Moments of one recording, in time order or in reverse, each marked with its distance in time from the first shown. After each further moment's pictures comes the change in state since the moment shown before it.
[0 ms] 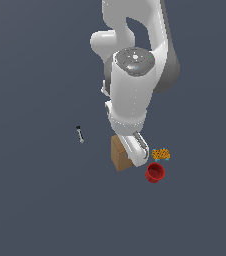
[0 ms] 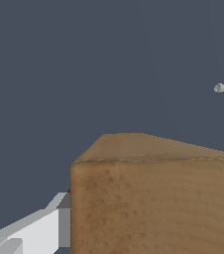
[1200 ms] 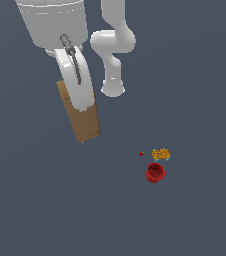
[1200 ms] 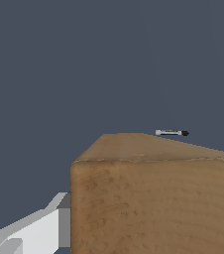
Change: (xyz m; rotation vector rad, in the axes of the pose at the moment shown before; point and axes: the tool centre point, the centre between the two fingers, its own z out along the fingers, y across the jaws) arm 0.104 0.068 -0.195 0.002 0.000 0.002
